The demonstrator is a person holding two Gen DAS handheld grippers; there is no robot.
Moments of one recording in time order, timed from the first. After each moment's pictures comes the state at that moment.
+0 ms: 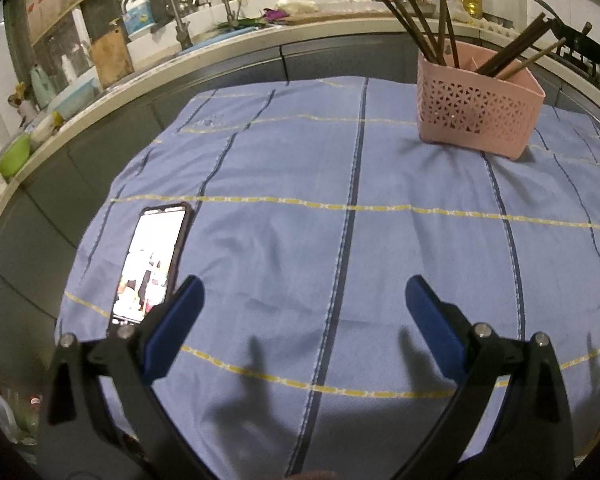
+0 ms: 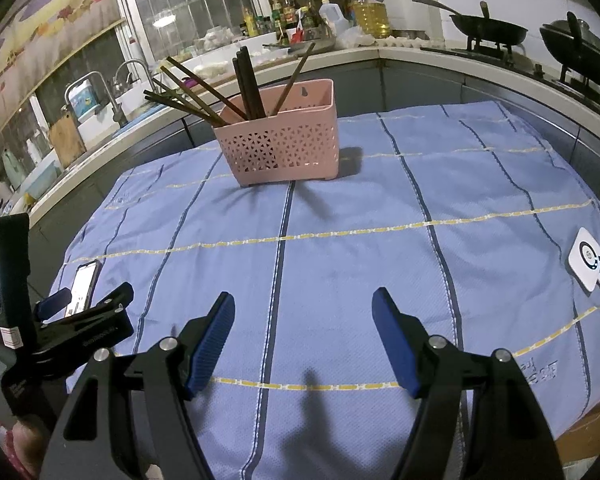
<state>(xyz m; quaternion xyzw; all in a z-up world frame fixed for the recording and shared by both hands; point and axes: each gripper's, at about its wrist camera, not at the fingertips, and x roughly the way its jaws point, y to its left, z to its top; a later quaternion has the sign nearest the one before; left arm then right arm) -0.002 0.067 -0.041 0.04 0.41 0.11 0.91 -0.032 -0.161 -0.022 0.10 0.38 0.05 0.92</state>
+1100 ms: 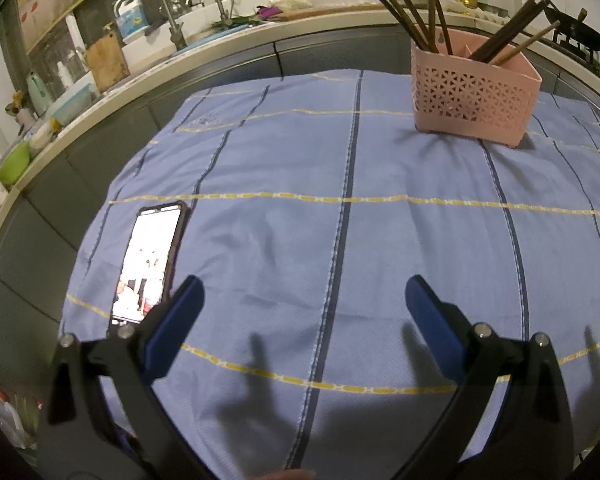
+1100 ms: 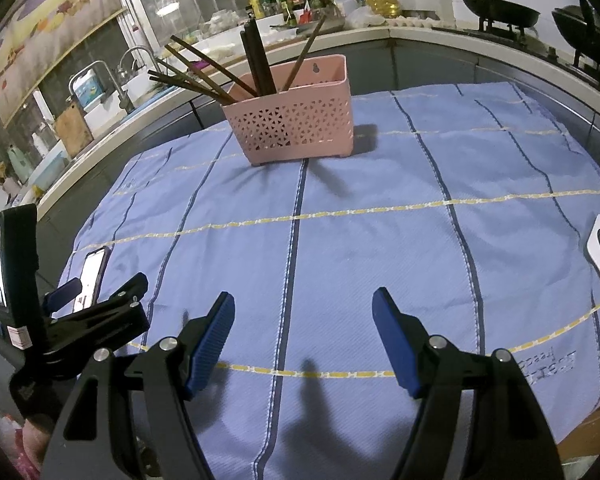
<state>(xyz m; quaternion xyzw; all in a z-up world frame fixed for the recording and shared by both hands) -0.002 0.062 -0.047 0.06 0.42 0.10 0.90 -0.027 -0.153 -0.031 0.11 0.41 0.07 0.90</state>
